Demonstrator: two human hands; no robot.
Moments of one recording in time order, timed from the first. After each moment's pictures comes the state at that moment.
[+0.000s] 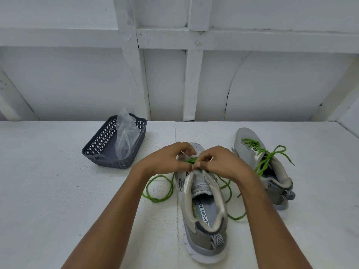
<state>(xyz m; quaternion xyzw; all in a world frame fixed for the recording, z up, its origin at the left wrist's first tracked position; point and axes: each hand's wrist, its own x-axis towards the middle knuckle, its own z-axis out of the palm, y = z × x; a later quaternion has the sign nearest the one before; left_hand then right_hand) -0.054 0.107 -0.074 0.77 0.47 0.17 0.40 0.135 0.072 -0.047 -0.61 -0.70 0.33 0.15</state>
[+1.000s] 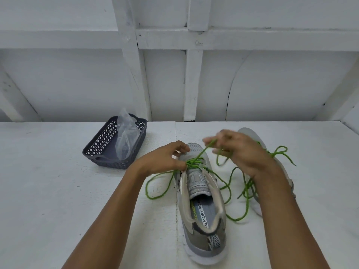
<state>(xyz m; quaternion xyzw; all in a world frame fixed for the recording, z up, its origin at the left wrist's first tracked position) -0.058 0.105 -0.071 0.72 0.51 0.17 0.45 0.171 0.075 -0.028 -0.45 -0.53 0.58 0.42</state>
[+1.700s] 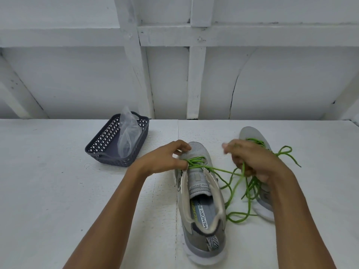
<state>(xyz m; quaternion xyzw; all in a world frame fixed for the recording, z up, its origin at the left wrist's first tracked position) -0.057 0.103 -0.071 0.71 0.52 0.16 0.45 0.202 0.078 -0.047 -0.59 -0.56 0.52 0.27</state>
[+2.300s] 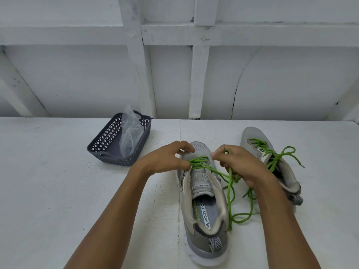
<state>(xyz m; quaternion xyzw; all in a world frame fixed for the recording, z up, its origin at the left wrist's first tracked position) -0.056 0.102 -0.067 0.73 0.51 0.16 0.43 0.170 0.077 -0.063 -0.60 -0.56 0.50 0.29</state>
